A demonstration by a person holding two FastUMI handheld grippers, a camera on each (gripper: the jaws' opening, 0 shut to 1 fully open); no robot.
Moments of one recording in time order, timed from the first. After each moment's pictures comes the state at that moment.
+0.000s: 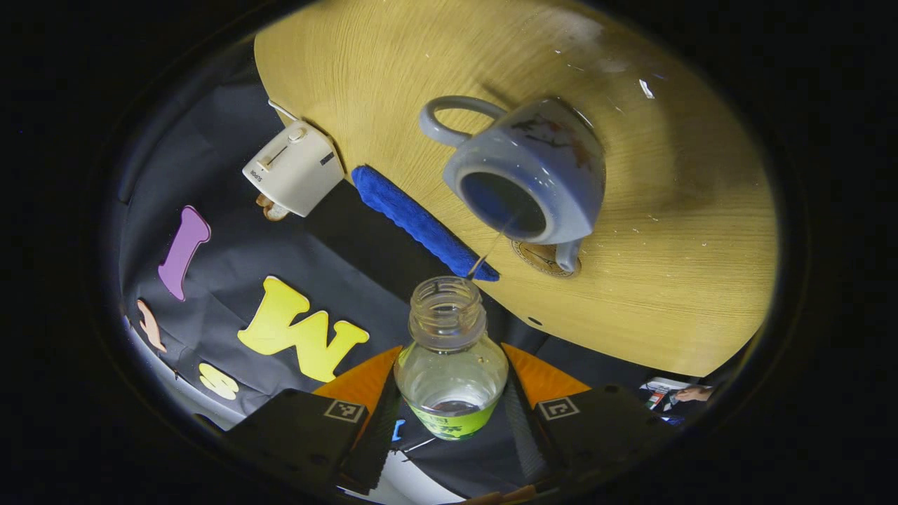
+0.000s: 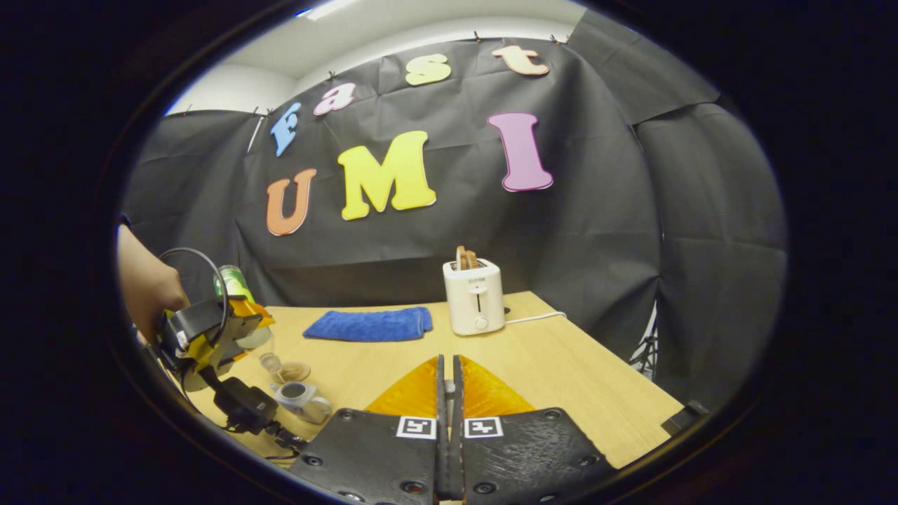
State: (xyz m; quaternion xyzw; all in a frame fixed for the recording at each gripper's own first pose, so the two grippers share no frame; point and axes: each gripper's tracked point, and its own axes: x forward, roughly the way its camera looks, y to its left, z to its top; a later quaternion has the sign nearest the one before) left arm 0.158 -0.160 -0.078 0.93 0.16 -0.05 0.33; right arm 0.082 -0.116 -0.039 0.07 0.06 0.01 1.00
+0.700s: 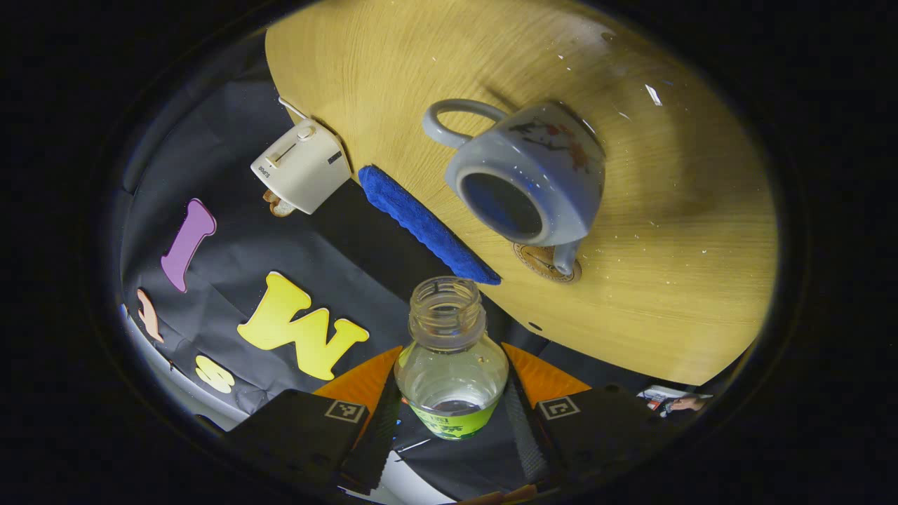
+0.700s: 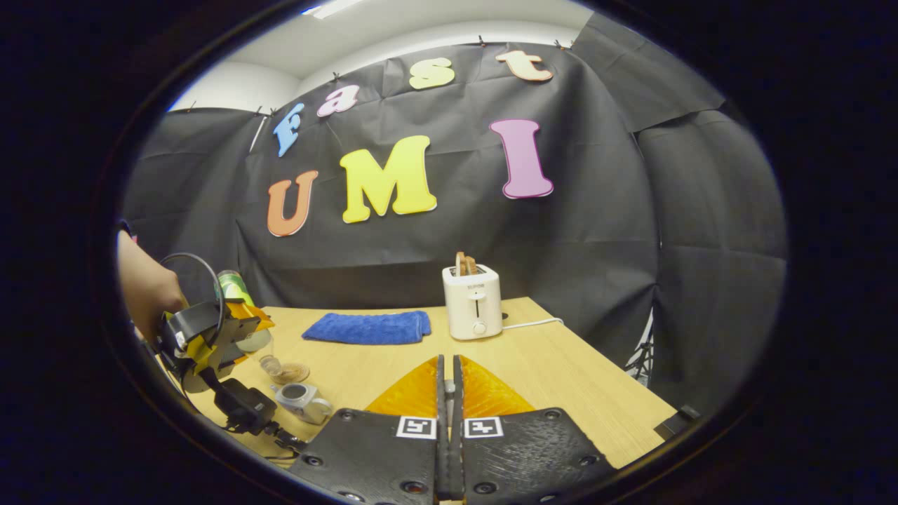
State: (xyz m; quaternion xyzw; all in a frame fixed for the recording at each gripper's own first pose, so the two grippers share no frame) left arm 0.155 -0.157 -0.086 0.92 0.14 -0.06 0.37; right arm 0.077 -0.117 -0.029 0.06 0.05 0.01 1.00
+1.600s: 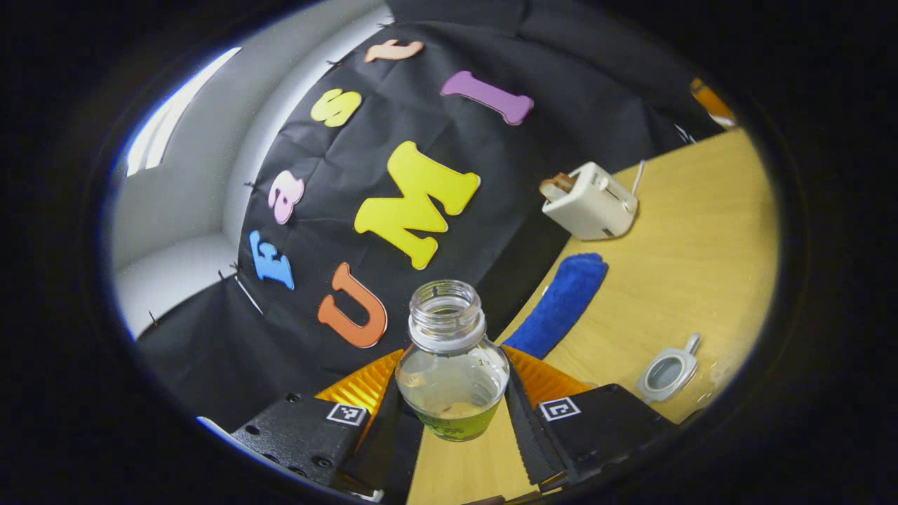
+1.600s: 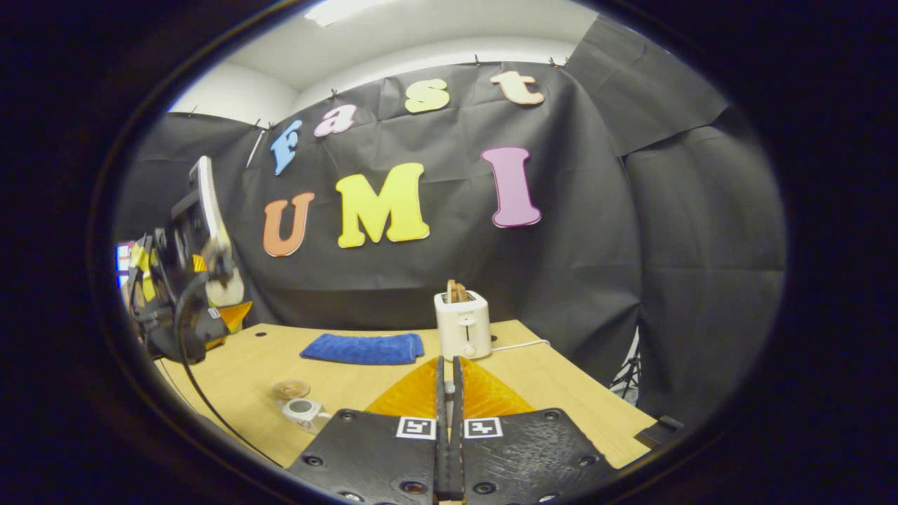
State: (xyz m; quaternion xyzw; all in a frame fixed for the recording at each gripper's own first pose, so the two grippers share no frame) left arm 0.134 -0.144 0.037 0.41 0.00 -0.01 0.91; right arm 0.053 -0.116 0.005 0.06 0.01 -0.01 1.00
